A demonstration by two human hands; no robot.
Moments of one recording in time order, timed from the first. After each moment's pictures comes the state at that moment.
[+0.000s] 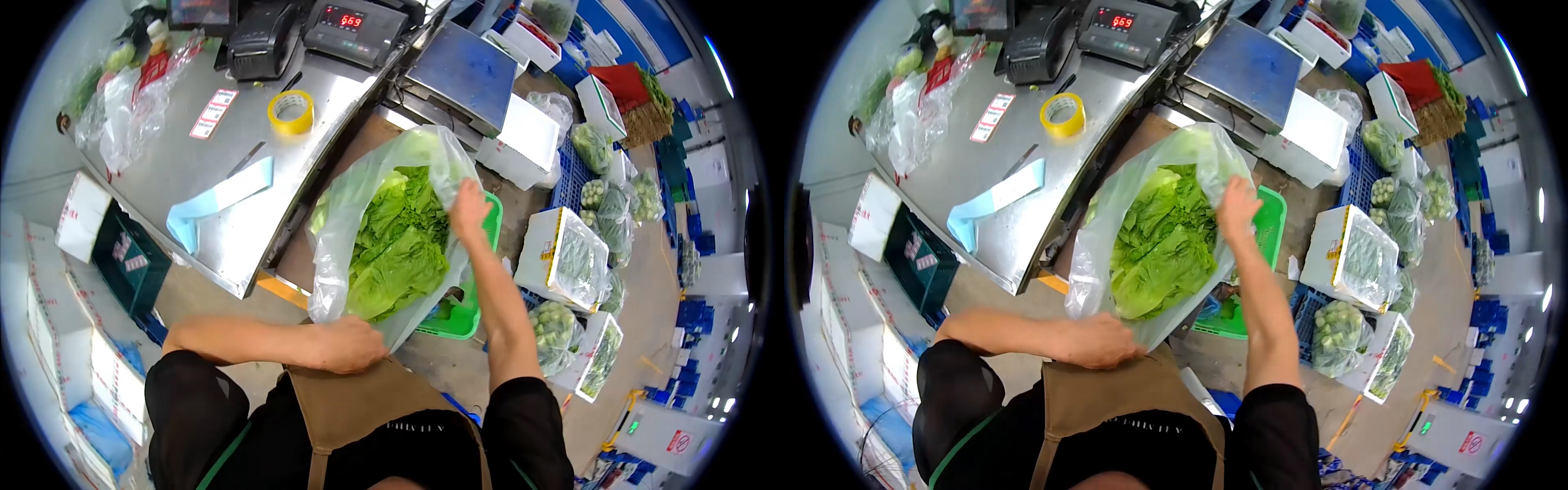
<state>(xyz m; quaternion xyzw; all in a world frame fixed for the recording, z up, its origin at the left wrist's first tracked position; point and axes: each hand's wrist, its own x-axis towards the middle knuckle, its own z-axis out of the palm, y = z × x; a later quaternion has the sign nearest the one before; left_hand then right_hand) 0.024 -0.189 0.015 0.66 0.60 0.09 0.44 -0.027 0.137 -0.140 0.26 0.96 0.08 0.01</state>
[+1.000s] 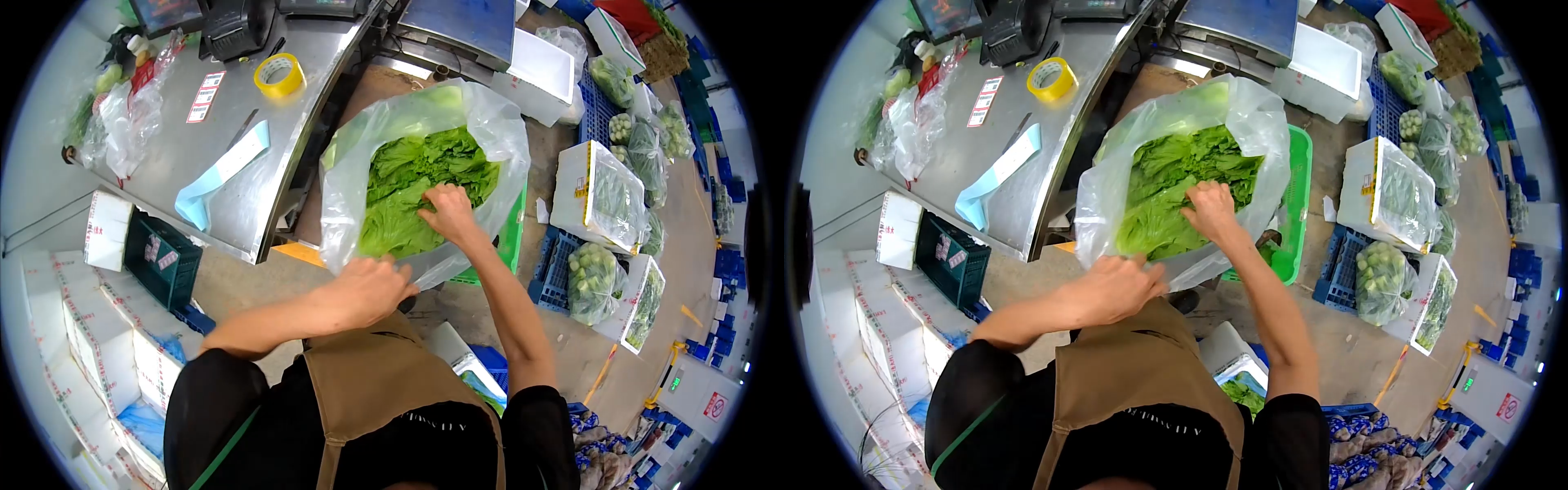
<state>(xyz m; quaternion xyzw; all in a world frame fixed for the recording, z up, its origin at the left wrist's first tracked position) 0.057 -0.176 0.007 0.54 0.77 0.15 0.30 0.085 0.041 -0.136 0.03 0.98 -0.20 -0.02</state>
